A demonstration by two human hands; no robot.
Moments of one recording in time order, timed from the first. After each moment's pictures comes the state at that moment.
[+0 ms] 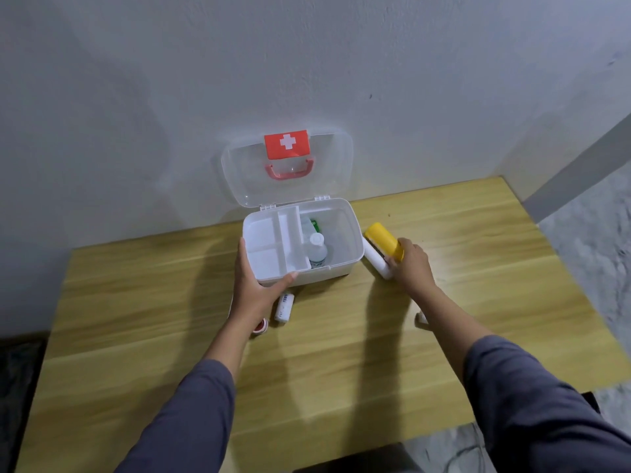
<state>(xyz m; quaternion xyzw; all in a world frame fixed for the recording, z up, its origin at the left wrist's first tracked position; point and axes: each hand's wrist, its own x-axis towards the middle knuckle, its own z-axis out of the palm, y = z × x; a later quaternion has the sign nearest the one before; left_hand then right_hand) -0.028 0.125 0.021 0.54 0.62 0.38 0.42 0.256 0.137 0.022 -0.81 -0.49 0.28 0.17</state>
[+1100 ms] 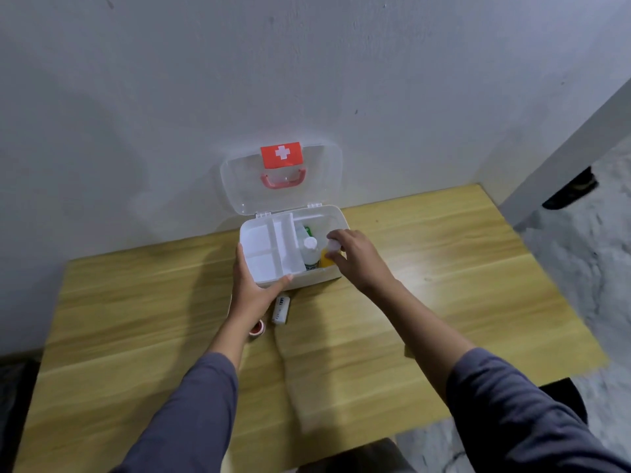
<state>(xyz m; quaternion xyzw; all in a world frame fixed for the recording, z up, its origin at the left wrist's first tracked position) -0.030 0.127 0.029 0.56 0.61 0.38 0.42 0.179 0.130 0.086 -0.64 -0.70 0.21 0.24</state>
